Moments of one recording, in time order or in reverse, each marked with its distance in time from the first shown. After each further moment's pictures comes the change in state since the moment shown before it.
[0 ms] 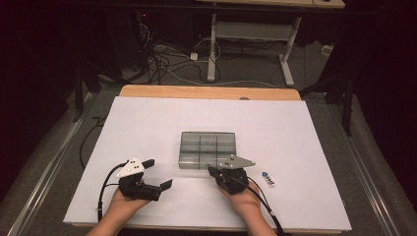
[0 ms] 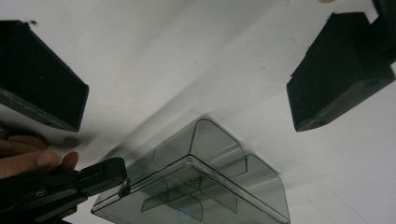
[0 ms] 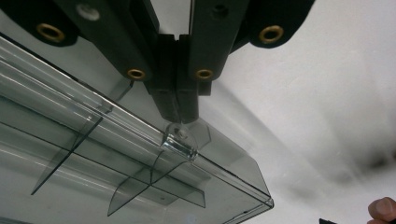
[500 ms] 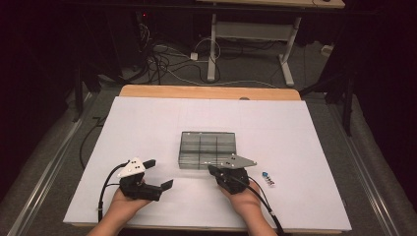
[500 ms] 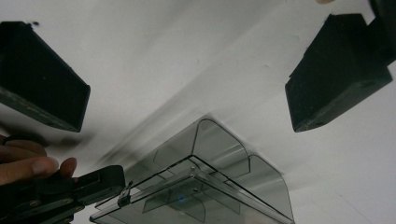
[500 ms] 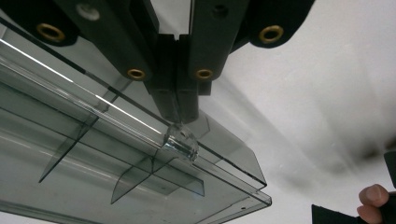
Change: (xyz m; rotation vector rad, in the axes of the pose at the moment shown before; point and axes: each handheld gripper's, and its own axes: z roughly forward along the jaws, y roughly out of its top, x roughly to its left) left arm -0.001 0.000 0.002 0.005 -0.007 0.003; right arm 0.000 0.003 -0.004 -0.025 0.000 -0.001
